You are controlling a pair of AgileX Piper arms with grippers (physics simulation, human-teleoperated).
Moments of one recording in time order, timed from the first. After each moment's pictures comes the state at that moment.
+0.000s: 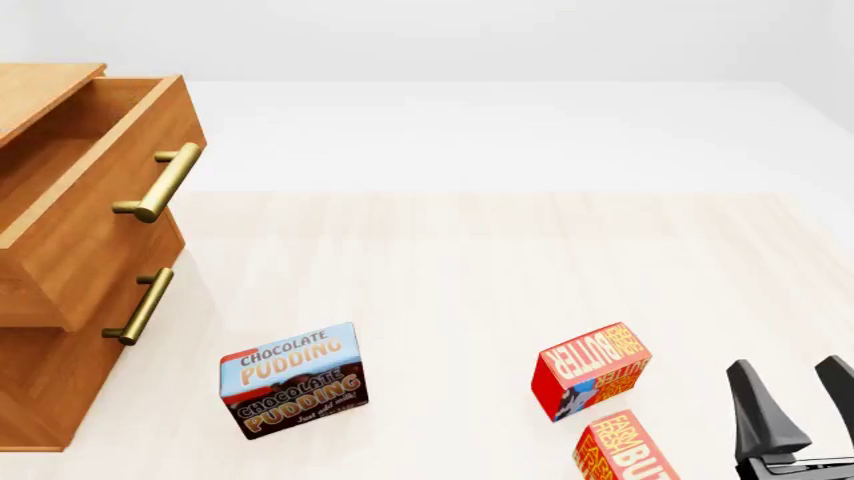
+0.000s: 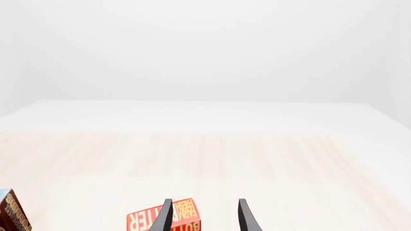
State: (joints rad) left arm 0.53 1.07 -1.36 0.82 -0.57; right arm 0.05 0.00 0.00 -0.01 0.01
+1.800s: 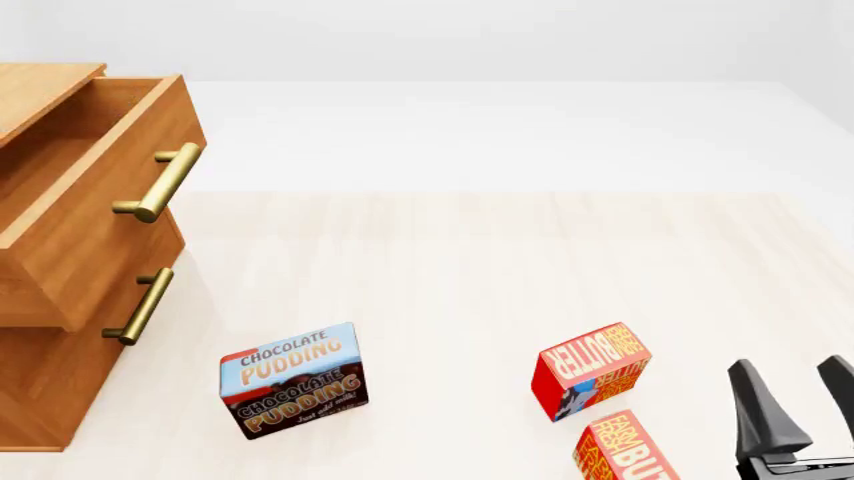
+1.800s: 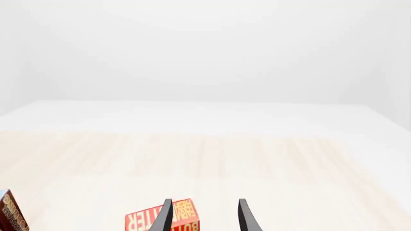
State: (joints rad) left arm 0.57 1.19 -1.41 0.84 -0.60; right arm 0.05 0.00 0.00 -0.01 0.00
